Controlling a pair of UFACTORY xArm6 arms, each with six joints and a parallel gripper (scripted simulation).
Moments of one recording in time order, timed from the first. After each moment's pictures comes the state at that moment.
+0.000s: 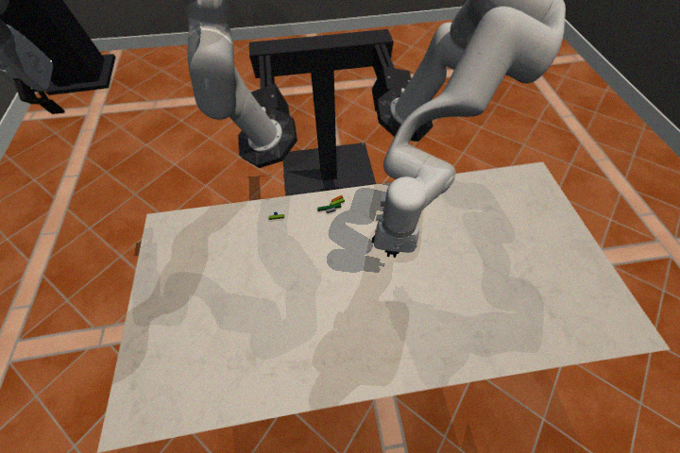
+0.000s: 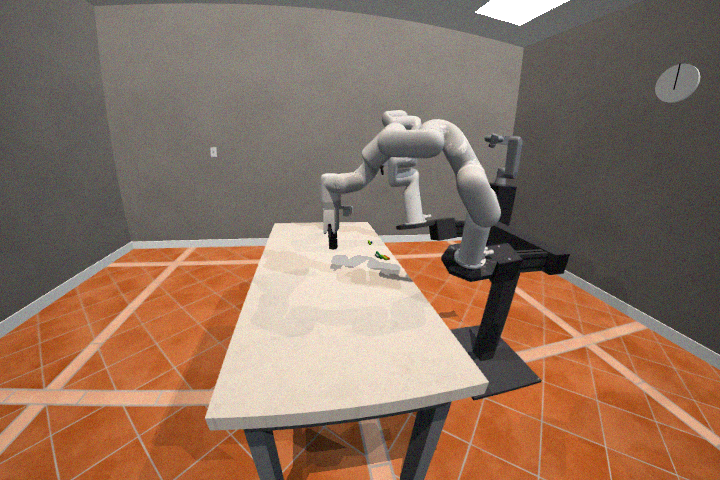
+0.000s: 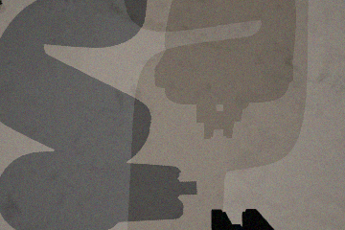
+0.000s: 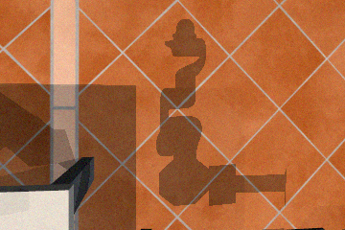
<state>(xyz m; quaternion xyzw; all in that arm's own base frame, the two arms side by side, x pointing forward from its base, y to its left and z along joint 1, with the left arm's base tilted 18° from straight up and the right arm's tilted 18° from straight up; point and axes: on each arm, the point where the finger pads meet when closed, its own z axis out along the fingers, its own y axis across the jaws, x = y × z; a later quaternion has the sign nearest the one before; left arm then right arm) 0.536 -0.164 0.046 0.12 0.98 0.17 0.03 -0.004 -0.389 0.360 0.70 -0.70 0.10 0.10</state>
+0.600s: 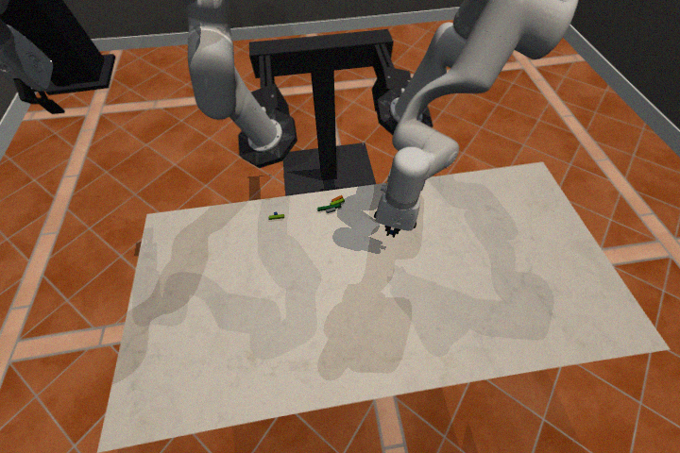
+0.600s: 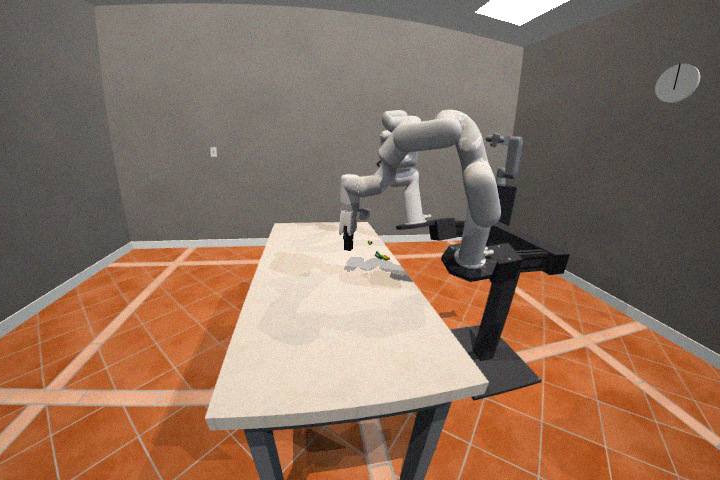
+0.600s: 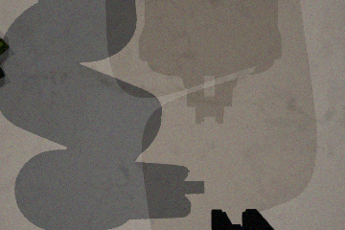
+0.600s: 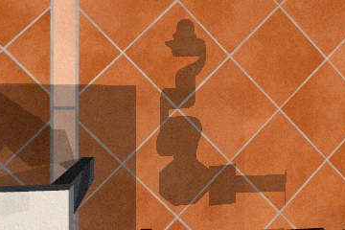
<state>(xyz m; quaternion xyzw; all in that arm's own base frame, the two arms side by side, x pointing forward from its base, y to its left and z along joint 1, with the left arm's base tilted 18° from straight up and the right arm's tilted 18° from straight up) 0.474 -0.150 0.040 0.20 0.97 0.15 0.04 -0.004 -0.389 0.360 0.70 -0.70 0.10 0.10</state>
